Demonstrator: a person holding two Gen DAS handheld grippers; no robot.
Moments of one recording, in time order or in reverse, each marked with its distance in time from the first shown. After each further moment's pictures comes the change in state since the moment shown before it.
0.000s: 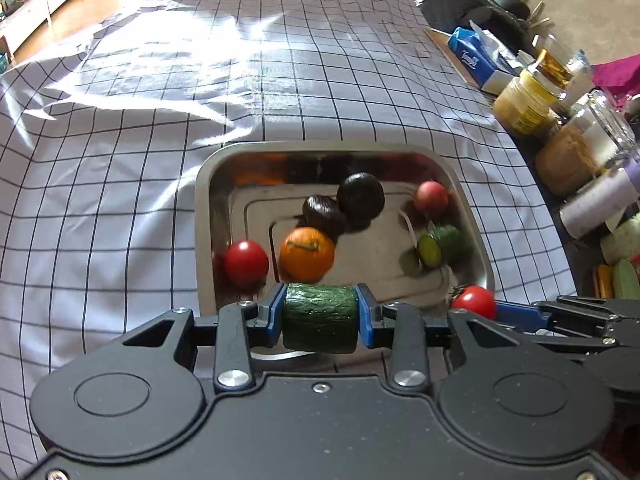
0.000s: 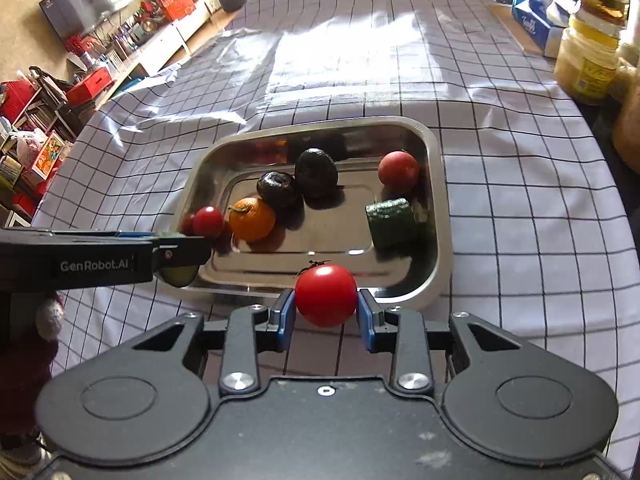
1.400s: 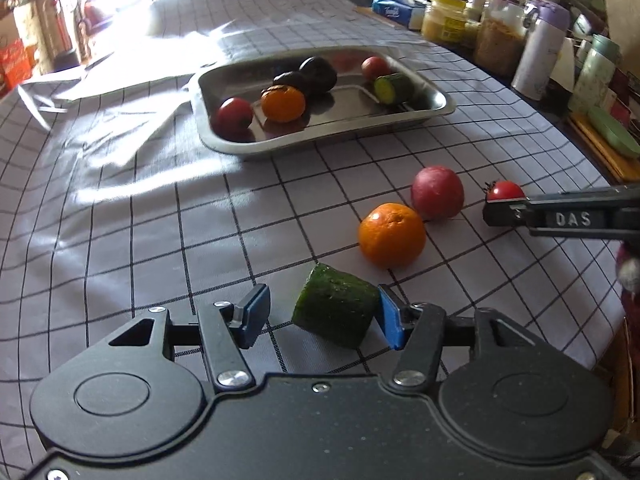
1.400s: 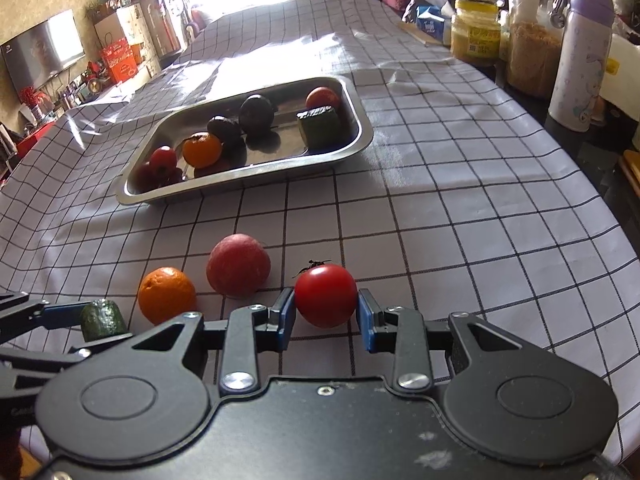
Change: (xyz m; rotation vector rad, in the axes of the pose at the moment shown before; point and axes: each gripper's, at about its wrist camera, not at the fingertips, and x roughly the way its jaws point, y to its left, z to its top) left arm -0.018 0.010 -0.174 0.282 -0.146 0.021; right arm -0.010 0.007 -0.152 0.102 -0.235 -0.185
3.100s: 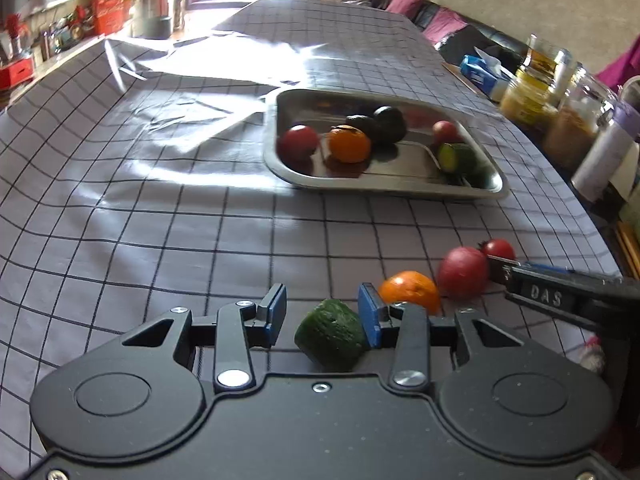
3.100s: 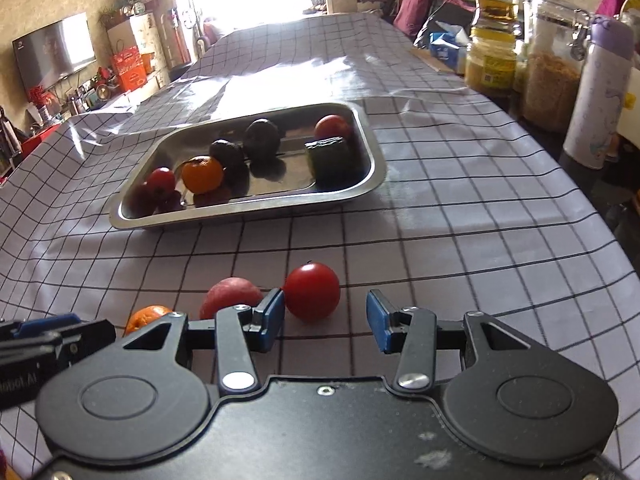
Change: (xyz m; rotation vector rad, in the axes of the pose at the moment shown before) left arm -0.007 0.001 0.008 -0.308 -0.114 0.124; right arm 0.016 0.004 0.014 -0.051 -0.081 -0.001
